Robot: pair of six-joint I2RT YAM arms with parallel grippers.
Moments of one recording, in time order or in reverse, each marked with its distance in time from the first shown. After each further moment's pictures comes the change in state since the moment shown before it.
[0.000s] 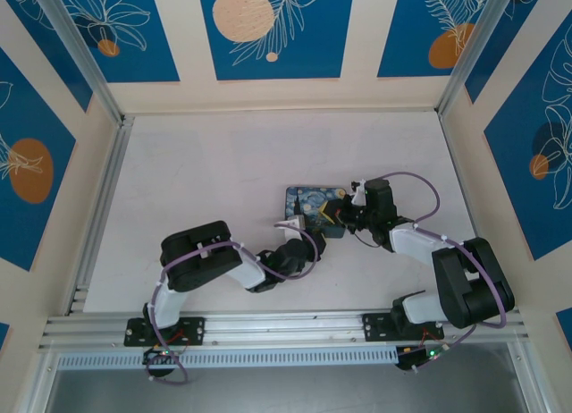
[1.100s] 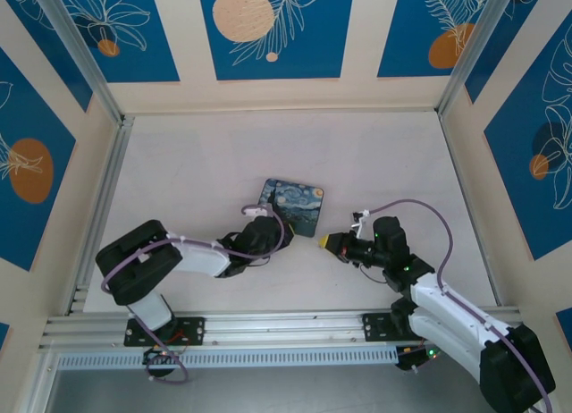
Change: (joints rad) left arm 0.220 -0.385 -0.161 -0.392 0.254 -0.057; right arm 0.179 -0.605 -0.290 -0.161 0.023 0.053
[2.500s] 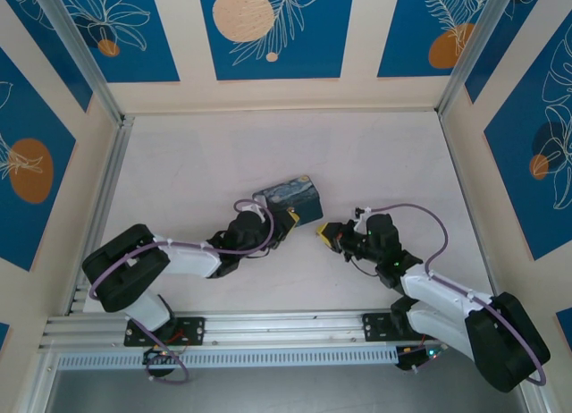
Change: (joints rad) left arm 0.043 -0.073 -0.057 0.255 0.142 -0.317; right arm 0.035 0.214 -0.003 0.298 0.155 0.330
